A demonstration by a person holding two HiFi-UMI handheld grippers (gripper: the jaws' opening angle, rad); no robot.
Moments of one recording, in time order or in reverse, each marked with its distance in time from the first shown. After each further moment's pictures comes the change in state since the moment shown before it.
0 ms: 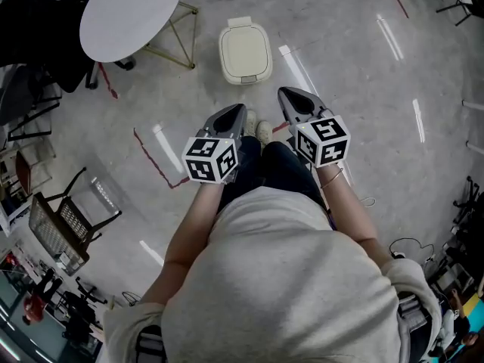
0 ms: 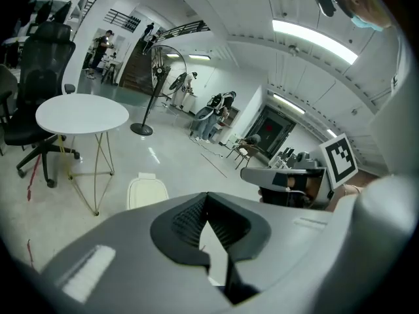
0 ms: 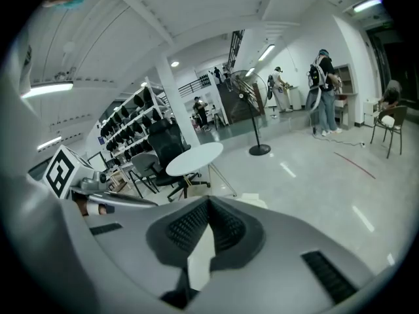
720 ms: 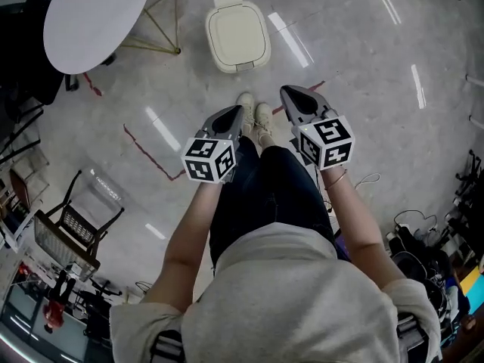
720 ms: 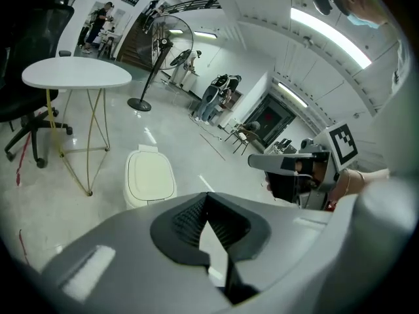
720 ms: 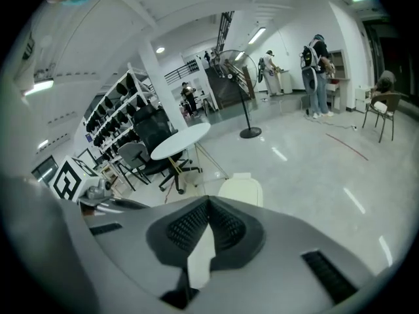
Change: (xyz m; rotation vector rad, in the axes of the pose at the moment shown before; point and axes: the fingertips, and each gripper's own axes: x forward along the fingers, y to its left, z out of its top) left arm 0.032 0.075 -0.076 -0.054 0.159 -0.064; right arm 0.058 -0.007 -0.067 0.074 0.125 -0.063
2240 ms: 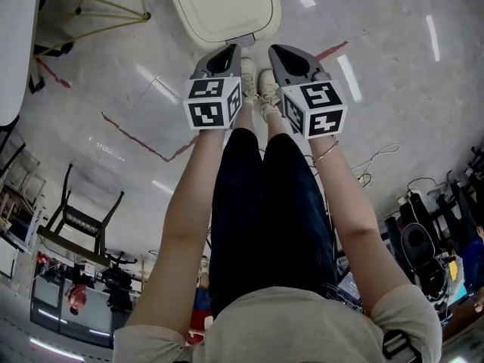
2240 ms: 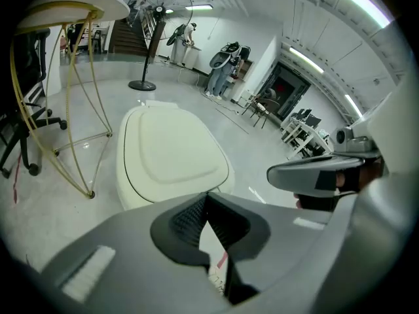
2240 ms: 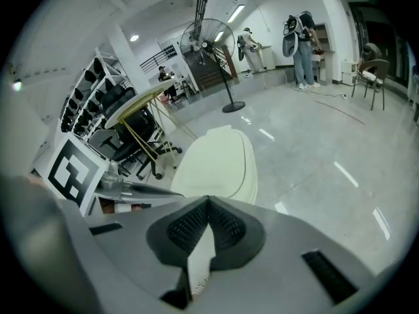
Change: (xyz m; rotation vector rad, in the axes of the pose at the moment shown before) left arm 0.204 0.161 -0.073 0.092 0.179 0.137; right arm 0.189 -0.095 -0.143 0.128 0.119 -0.091
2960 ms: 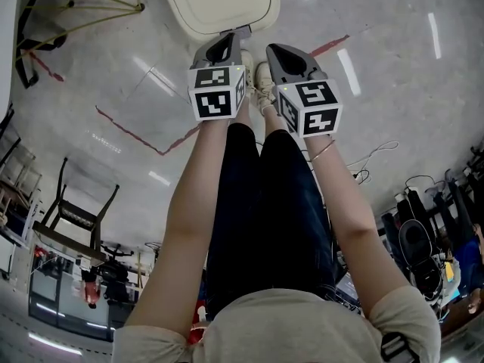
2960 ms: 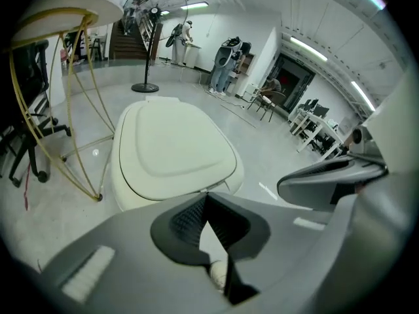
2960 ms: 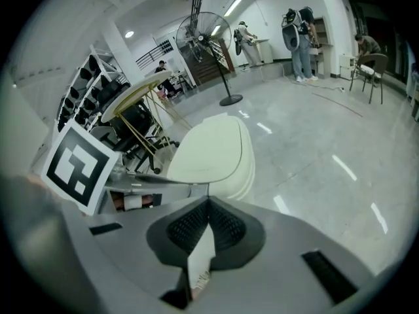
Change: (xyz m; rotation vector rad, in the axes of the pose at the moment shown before) left arm 0.021 0.001 -0.012 0.042 0.010 0.087; right arm 0.004 -0.006 -0.034 0.027 0.041 -0.009
